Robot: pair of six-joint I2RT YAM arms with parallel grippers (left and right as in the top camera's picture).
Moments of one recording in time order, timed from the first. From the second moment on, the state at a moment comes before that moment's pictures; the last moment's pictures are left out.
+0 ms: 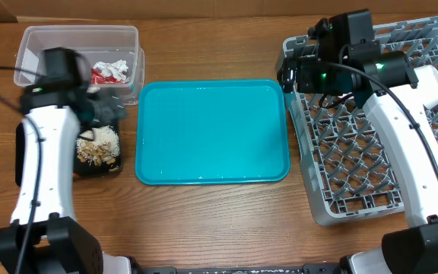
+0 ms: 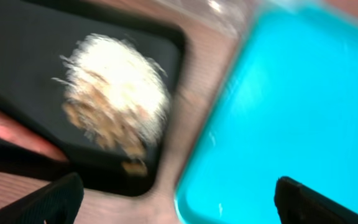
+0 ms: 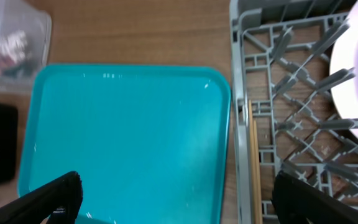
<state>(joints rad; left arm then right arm) 0.12 1.62 1.43 -1.09 -0.03 -0.30 0.20 1.66 1.68 -1.00 -0.20 0.23</state>
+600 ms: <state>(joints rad) -0.02 1.49 1.43 -1.44 0.08 -0.14 -0.08 1.66 1.68 -1.38 -0.19 0.30</state>
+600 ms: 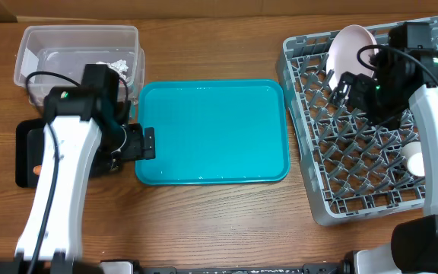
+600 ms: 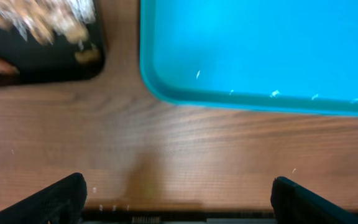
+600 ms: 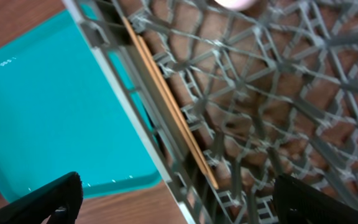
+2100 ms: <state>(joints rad) -0.02 0.41 1.08 -1.34 -0.06 -0.26 -0.03 0.83 0.96 -1.01 -0.08 0.33</state>
